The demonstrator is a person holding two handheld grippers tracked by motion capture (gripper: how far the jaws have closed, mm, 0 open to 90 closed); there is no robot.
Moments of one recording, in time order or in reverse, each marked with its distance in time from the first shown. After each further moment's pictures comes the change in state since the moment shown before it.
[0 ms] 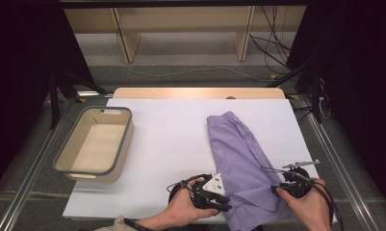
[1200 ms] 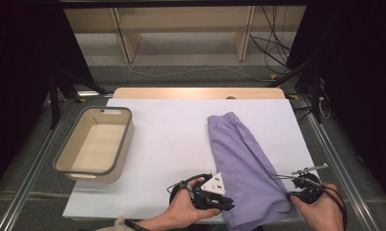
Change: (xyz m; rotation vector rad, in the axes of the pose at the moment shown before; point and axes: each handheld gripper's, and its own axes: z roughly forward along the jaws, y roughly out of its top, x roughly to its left) left arm -0.005 0.004 -0.003 -0.038 -0.019 0.003; right arm -0.018 -0.013 -0.012 0.094 -0.064 -0.039
